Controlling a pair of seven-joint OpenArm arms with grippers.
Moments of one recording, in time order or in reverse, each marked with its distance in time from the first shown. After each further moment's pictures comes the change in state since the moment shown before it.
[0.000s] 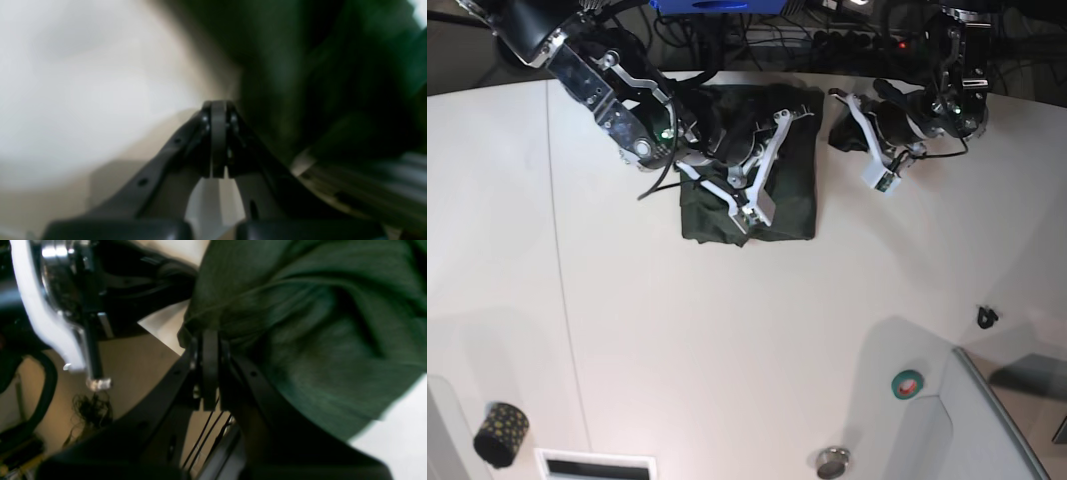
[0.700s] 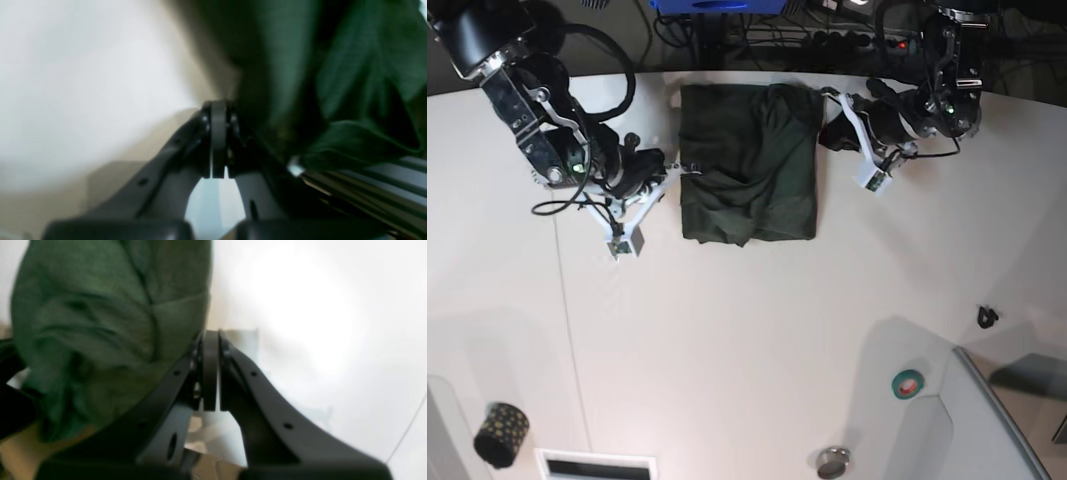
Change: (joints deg) left arm -0.2 2.2 1.1 -0.3 0.0 0.0 -0.3; right arm -1.2 9.4 12.0 -8.2 0.2 -4.6 6.1
